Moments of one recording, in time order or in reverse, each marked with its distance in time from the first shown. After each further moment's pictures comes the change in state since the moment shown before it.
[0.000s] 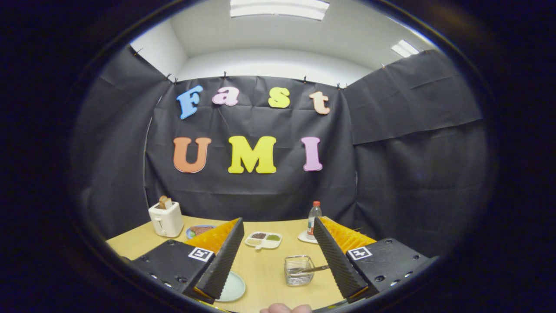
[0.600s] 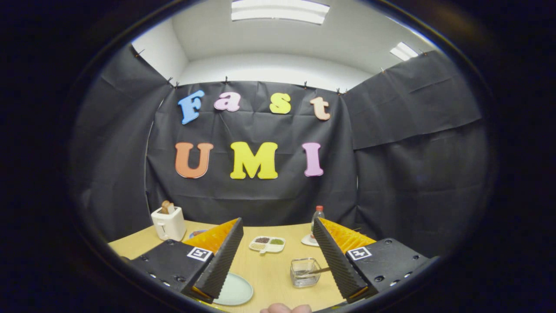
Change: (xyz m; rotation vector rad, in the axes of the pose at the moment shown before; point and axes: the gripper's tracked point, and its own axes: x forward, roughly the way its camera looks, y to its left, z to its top) arm -0.009 0.008 0.010 0.008 -0.047 -0.011
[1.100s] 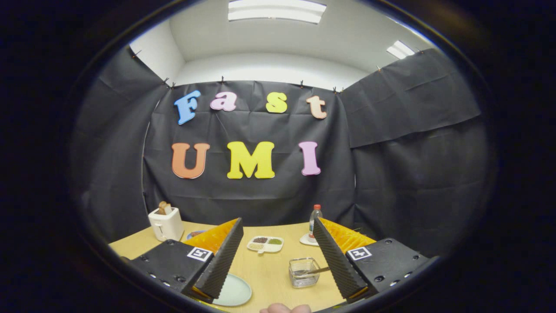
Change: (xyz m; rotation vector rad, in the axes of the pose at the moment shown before) arm 0.006 -0.003 -0.007 0.018 0.006 -0.010
